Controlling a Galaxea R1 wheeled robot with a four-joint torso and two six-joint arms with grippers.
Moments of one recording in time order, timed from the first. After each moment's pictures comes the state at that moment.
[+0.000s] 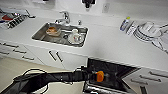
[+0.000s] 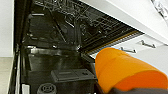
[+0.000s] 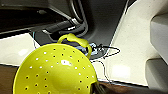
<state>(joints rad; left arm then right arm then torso) 0.33 2.73 -1.27 1.08 0.79 -1.39 -1.45 2.92 -2.53 -0.46 0.11 0.57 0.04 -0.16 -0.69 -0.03</state>
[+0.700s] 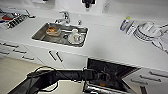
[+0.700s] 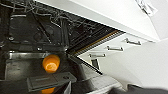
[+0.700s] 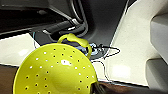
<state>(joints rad) 0.30 2.88 -1.30 1.06 0.84 -1.38 -1.45 2.92 -2.53 -0.46 0.11 0.57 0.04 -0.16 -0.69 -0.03</state>
